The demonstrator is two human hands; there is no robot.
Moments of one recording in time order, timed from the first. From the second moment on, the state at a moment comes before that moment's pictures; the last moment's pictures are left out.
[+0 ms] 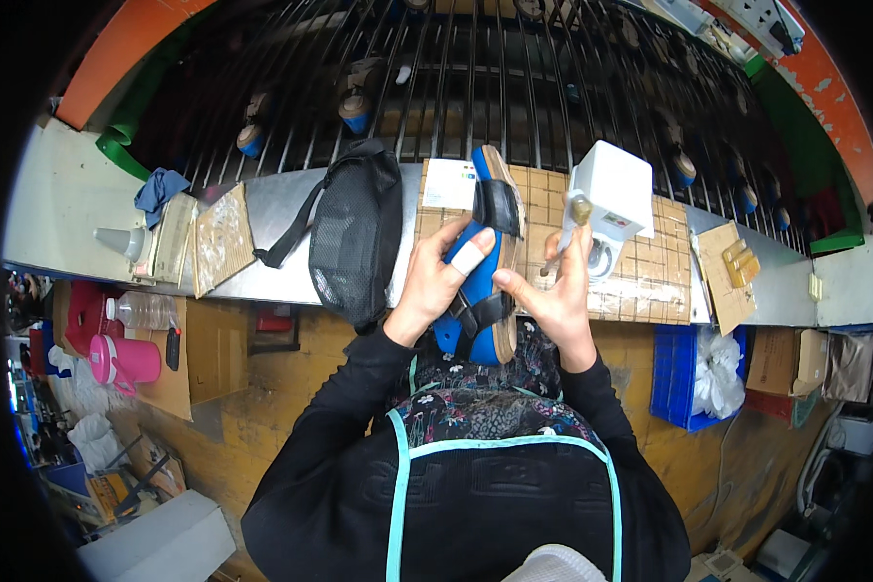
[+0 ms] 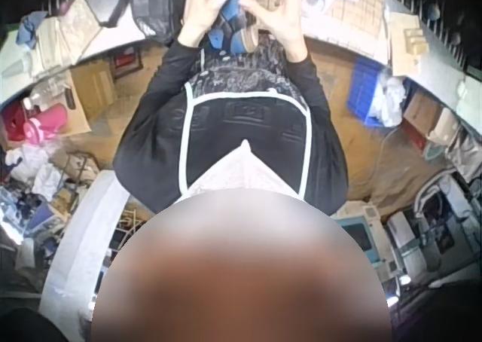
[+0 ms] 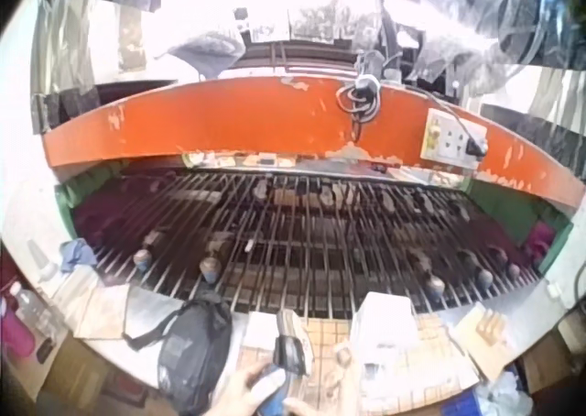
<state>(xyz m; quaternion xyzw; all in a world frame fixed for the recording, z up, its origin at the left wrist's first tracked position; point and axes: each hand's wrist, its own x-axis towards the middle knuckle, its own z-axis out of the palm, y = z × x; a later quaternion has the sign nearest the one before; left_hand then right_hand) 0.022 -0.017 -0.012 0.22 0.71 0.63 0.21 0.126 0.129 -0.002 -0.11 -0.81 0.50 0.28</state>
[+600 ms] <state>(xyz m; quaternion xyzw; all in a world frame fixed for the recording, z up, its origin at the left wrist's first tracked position) -0.040 0.061 -0.083 0.02 0.21 0.85 0.48 0.176 0.271 -0.022 -0.25 -0.49 0.67 0.51</state>
